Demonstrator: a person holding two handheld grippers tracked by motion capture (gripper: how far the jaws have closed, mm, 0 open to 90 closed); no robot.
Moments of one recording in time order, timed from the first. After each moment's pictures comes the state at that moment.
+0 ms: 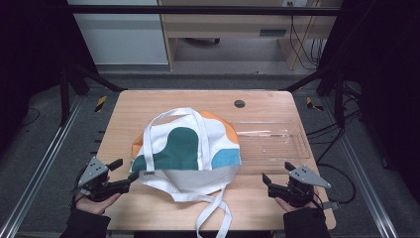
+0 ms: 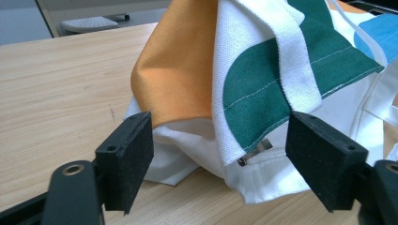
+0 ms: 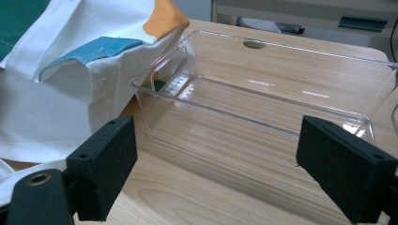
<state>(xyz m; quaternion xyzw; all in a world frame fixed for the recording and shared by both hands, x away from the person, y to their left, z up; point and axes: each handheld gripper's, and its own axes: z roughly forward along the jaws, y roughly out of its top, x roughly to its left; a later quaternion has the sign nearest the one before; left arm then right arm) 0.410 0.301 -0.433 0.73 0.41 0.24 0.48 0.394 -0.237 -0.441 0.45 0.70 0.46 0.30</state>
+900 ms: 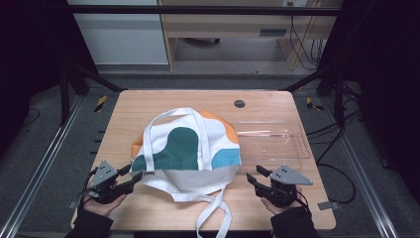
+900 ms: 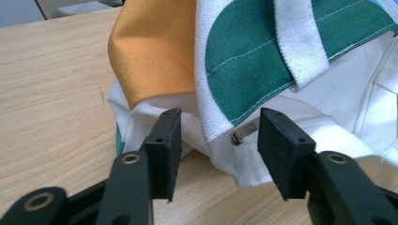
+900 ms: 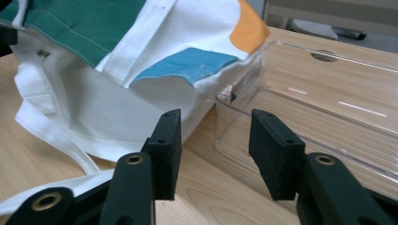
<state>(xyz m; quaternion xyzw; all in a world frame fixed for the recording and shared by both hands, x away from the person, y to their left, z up) 0.409 0.290 -0.447 0.76 0.40 0.24 0.45 0.392 -0.193 -0.430 0.38 0.75 0.49 0.24</state>
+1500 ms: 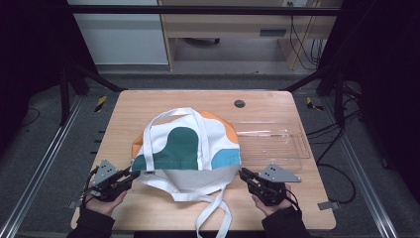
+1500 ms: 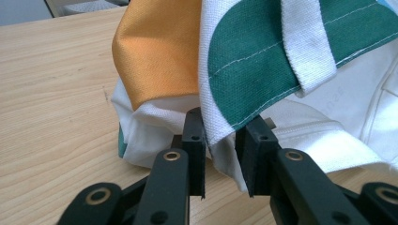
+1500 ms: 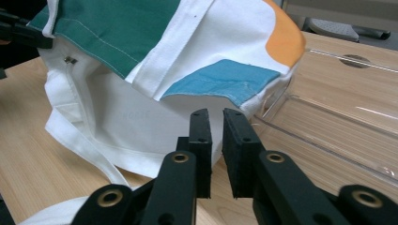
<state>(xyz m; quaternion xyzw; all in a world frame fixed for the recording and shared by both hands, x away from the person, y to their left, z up) 0.412 0.287 -0.447 0.75 0.42 0.25 0.45 0.394 -0.167 -0.425 0.37 0.75 0.50 0.22</state>
